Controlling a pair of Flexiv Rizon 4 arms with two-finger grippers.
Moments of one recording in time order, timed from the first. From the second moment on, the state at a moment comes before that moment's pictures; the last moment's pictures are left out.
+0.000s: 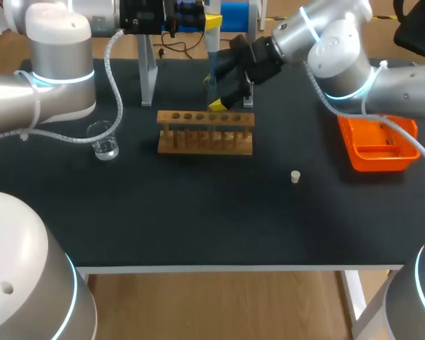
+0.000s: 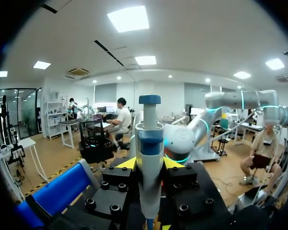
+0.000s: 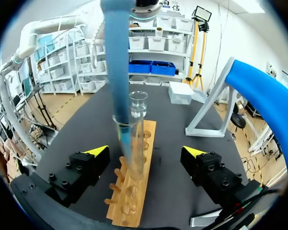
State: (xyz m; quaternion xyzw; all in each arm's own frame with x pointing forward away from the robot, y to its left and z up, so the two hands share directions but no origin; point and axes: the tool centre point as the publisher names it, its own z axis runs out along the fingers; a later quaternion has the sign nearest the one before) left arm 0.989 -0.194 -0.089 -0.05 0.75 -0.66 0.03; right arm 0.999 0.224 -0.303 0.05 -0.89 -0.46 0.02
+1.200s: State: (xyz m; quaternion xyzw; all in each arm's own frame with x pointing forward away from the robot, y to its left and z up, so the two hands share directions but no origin) left arm 0.989 -0.194 -0.089 -0.05 0.75 -0.66 0.03; right arm 0.991 0.149 -0.143 -0.03 -0.86 -0.51 -0.11
